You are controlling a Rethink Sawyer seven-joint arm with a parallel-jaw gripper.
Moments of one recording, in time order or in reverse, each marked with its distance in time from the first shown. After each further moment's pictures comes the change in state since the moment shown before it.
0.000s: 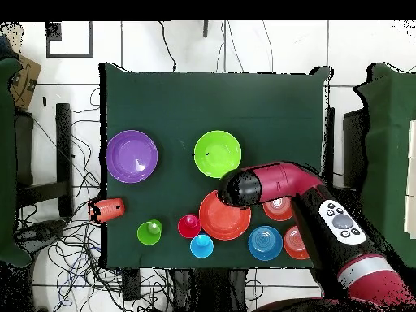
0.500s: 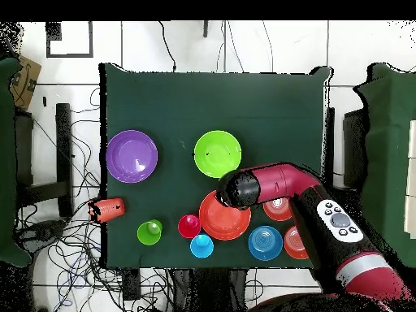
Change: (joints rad) arm 0.000 0.022 0.000 -0.001 -0.001 0.000 0.000
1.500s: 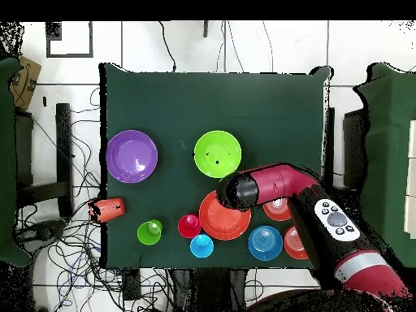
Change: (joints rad) arm 0.002 0.011 0.000 -0.005 -0.058 0.000 0.000
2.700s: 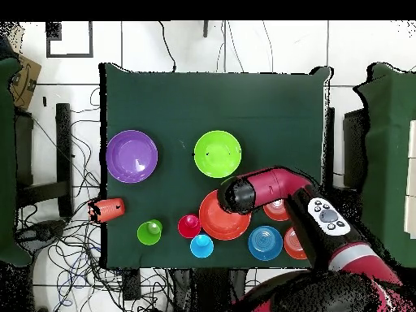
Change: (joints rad) arm 0.019 0.079 -0.031 -0.030 -0.072 0.000 0.000
